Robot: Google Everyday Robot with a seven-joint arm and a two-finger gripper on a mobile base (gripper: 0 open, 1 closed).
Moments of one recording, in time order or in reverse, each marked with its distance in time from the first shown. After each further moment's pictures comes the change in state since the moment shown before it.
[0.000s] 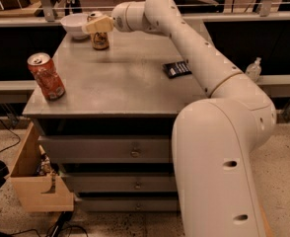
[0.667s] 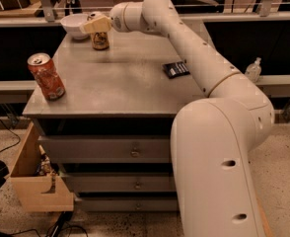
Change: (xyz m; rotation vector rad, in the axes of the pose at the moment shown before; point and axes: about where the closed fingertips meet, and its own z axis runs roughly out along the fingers) arm -0.001 0.003 0.005 0.002 -0.007 0.015
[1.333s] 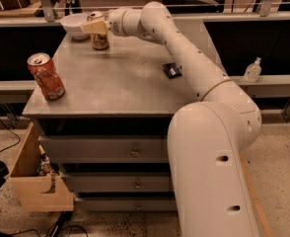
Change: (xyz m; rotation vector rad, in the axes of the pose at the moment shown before) arm 0.009 -0.004 0.019 -0.015 -0.064 0.013
